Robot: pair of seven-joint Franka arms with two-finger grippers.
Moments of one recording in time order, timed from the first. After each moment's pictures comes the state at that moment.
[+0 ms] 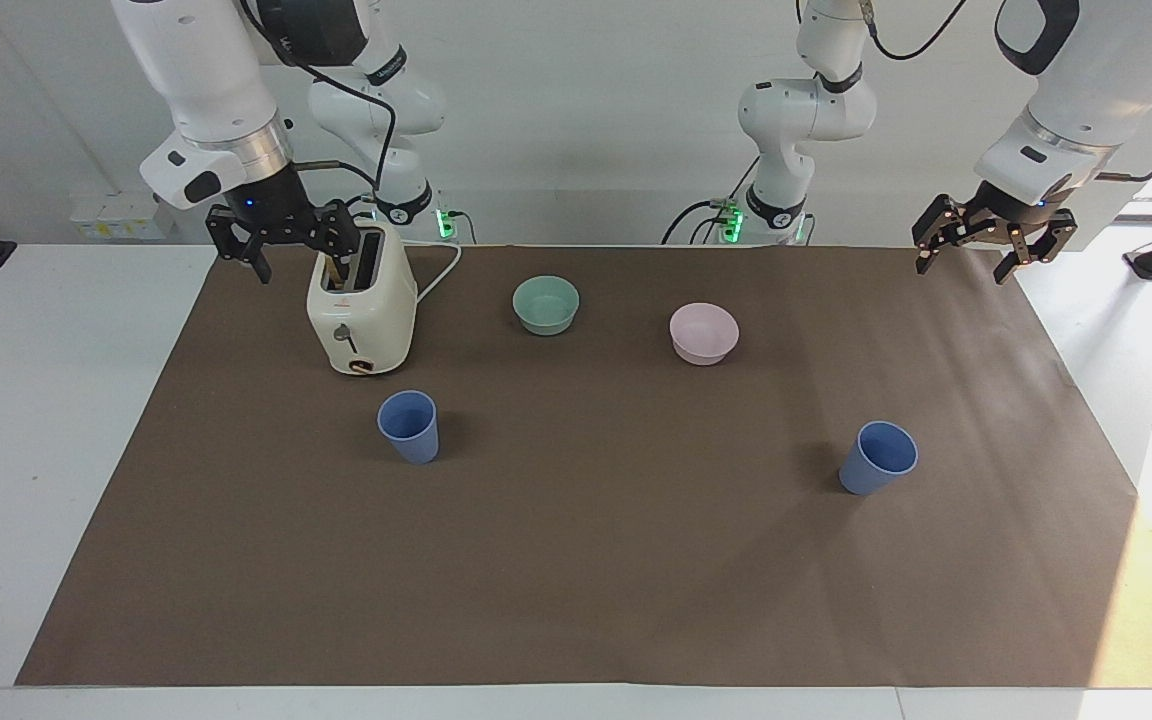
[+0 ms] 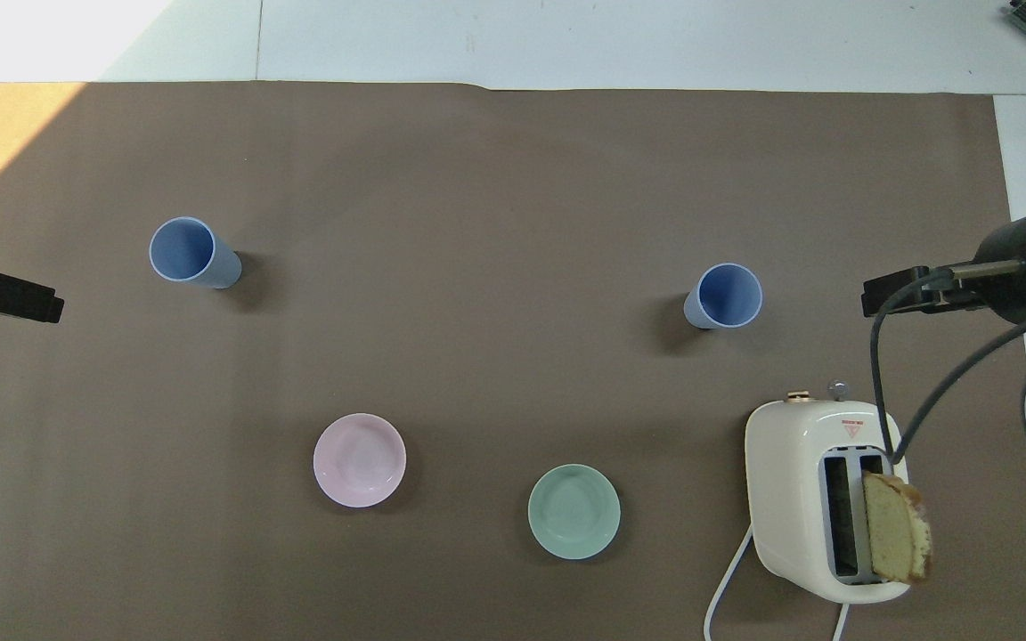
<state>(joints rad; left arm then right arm) -0.09 -0.02 0.05 -1.58 0.00 1.55 0.21 -0.02 -0.03 0.08 -1.63 0.00 1.61 0.02</state>
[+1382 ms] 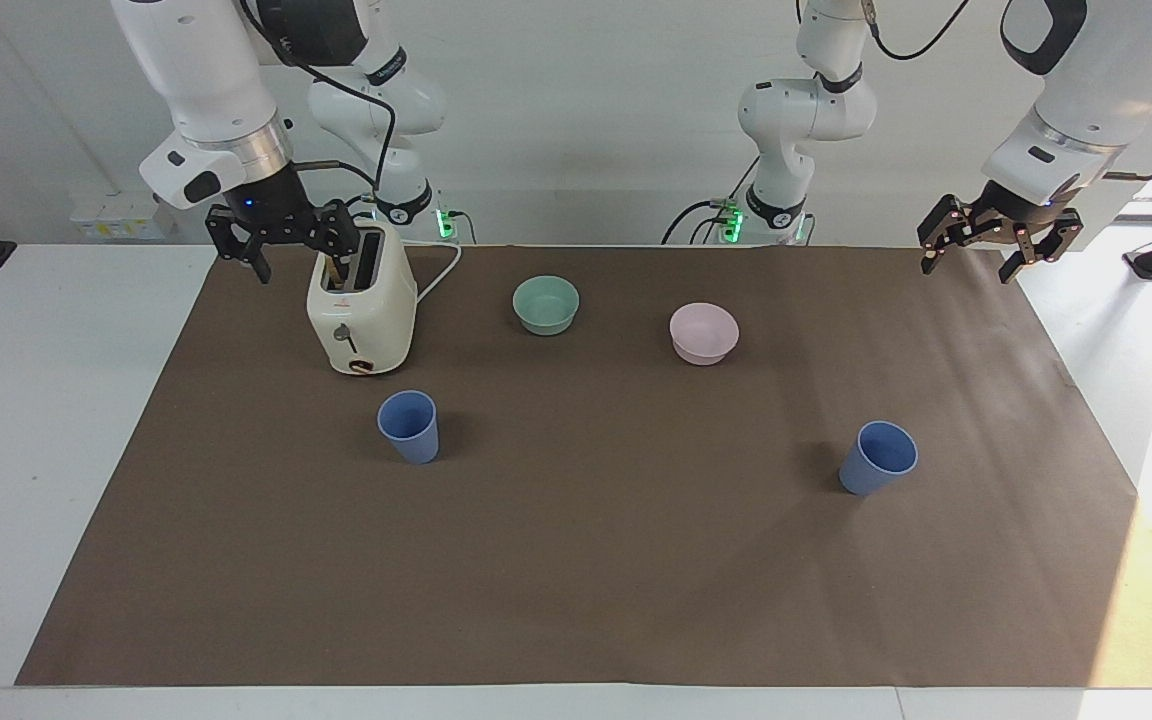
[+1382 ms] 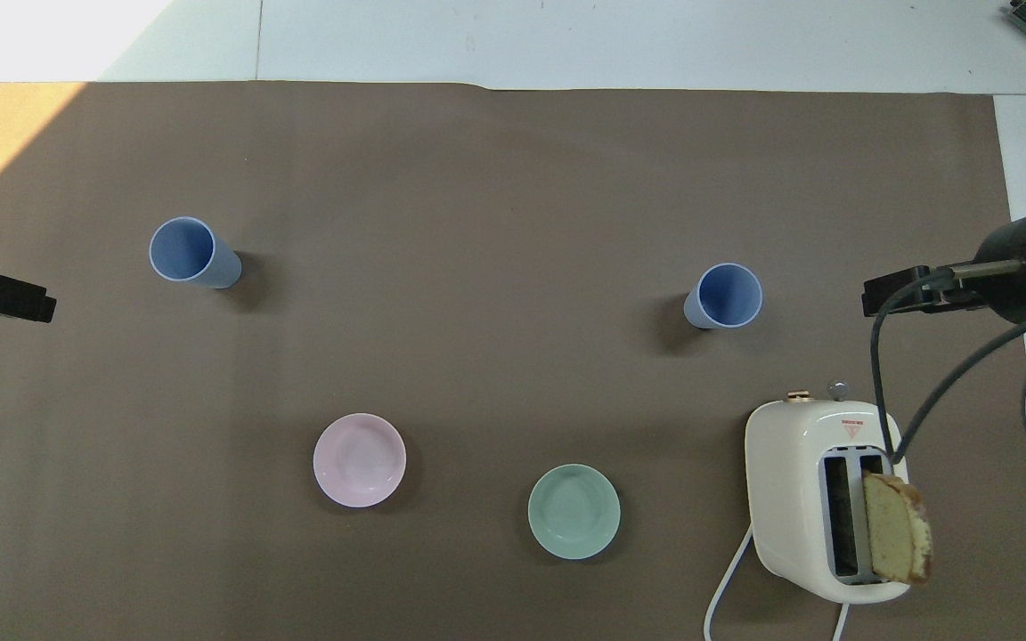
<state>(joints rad) -0.08 -0.02 0.06 -1.58 0.00 1.56 0.21 -0.02 -0.03 0.08 -1.63 0.00 1.61 0.02</state>
